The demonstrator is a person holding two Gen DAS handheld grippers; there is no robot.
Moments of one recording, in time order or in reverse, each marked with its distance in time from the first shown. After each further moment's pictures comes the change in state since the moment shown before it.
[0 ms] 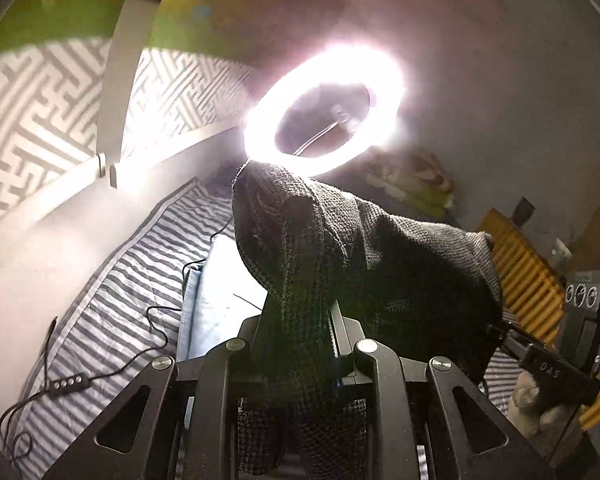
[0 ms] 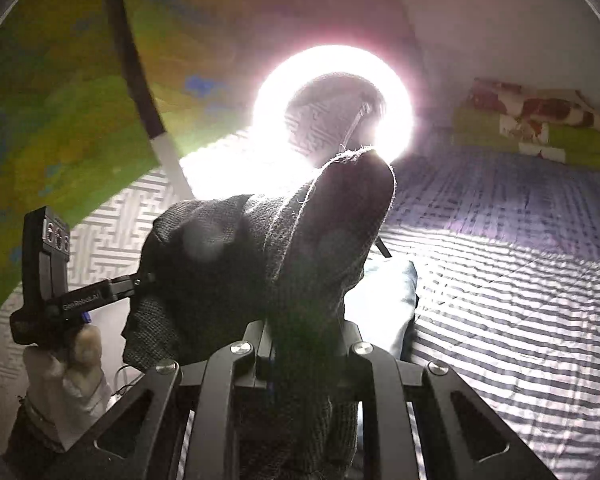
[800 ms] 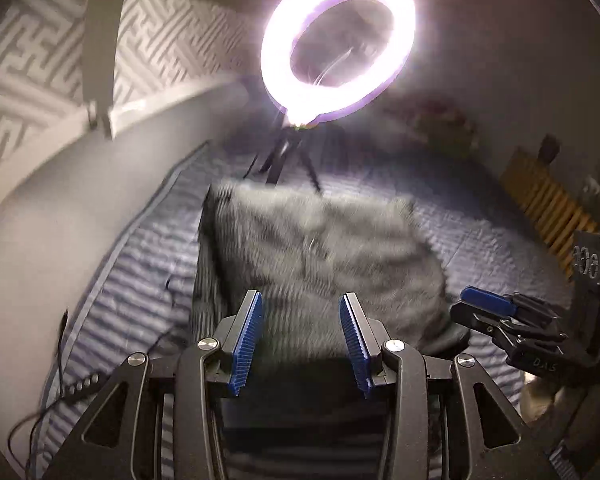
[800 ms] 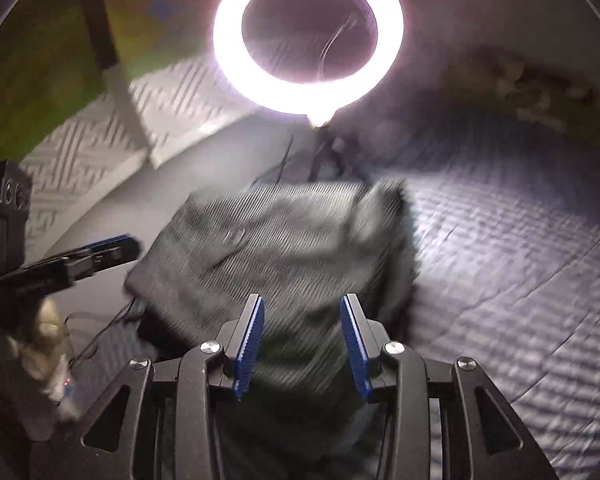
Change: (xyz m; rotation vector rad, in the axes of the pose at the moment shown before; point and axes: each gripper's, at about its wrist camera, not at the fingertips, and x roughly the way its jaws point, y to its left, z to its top) left arm 0.071 0.022 -0.057 0.132 0.134 0.124; right arm 0.079 -0.009 -0.062 -0.028 0.152 -0.078
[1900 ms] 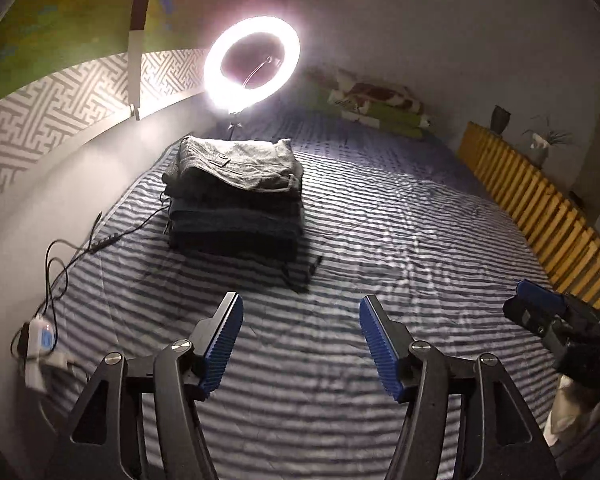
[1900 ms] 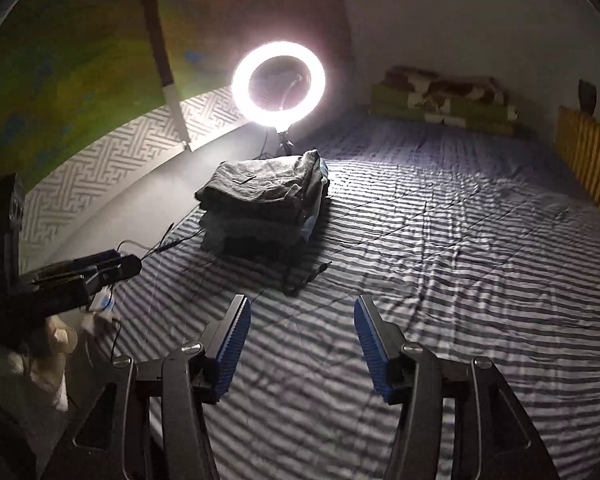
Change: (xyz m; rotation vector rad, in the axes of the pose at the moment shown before) left arm -0.286 -0.193 -0.214 0.048 -0.056 0.002; right arm -0.332 0.069 -0.193 0.051 -0.102 -0.215
